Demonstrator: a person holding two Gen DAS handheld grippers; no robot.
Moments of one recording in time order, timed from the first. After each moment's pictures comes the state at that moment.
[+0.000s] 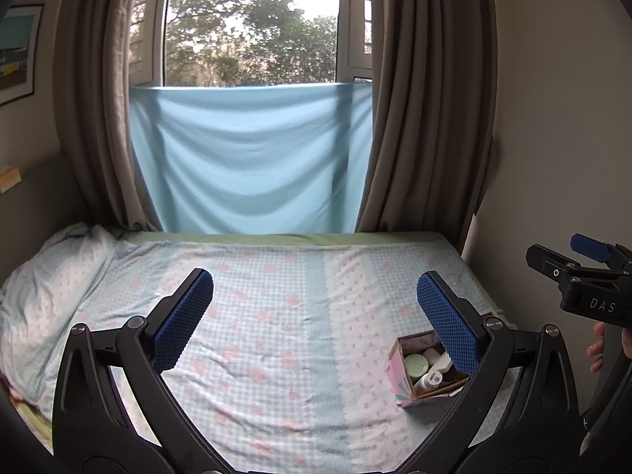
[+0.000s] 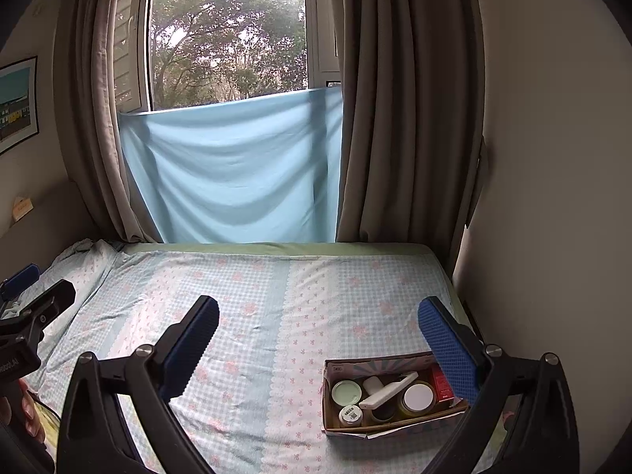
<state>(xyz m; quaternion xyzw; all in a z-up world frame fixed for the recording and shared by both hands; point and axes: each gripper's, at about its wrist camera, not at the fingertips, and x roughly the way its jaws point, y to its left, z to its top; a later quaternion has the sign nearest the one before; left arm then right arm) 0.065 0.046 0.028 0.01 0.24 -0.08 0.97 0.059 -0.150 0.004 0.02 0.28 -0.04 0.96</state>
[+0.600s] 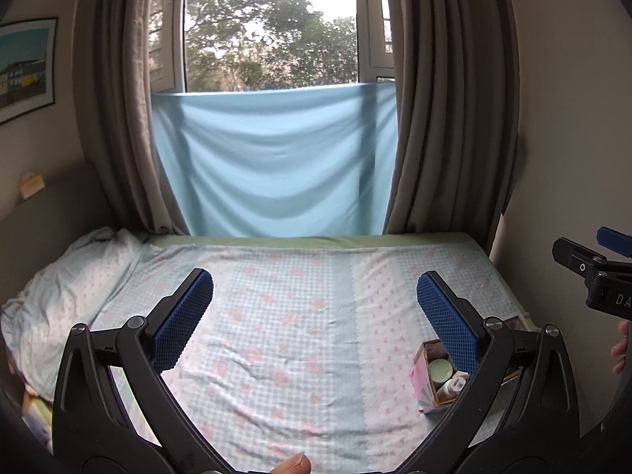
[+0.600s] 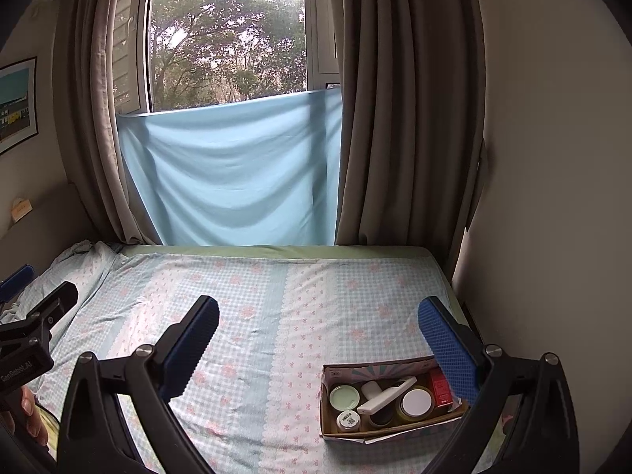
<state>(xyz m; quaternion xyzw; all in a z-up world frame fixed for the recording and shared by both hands) 0.071 0.036 0.027 0.02 0.23 -0.02 0.97 0.063 -0.152 0.006 0.02 0.27 -0.04 0.96</state>
